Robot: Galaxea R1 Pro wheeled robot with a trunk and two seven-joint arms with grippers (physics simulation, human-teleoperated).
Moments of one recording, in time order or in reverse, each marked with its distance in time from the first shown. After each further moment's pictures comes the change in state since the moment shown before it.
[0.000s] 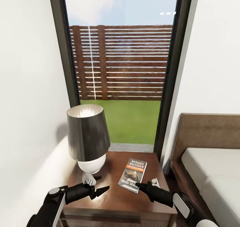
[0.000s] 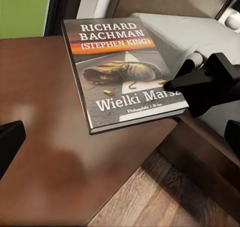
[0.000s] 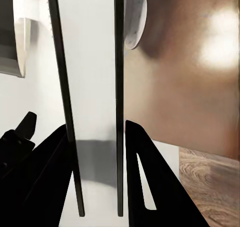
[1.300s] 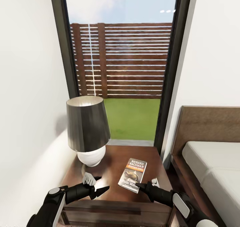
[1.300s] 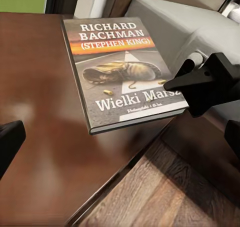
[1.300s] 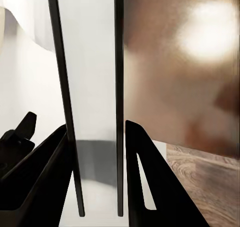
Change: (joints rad) left arm 0.000 0.000 0.000 0.000 -0.001 0.000 0.000; right arm 0.000 0.000 0.000 0.000 0.000 0.000 0.000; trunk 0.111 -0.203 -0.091
